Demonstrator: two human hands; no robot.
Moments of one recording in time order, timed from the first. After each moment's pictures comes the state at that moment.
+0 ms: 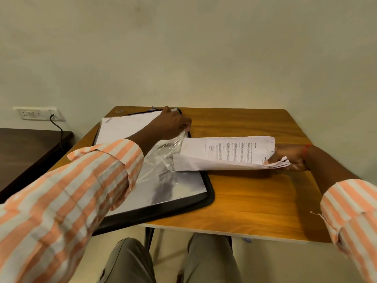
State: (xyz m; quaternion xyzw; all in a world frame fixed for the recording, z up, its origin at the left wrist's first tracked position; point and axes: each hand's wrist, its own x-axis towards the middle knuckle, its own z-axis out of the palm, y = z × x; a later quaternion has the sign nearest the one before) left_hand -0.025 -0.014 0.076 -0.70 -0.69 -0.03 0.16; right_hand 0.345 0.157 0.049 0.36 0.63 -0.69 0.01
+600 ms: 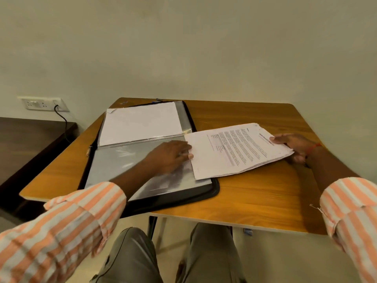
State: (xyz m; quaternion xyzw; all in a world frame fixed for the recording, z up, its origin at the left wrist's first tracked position) left_hand 0.026 -0.106 0.006 -0.63 -0.77 -0.13 -0.07; right_hand 0.339 0.184 0.025 0.47 0.56 -0.66 -0.16
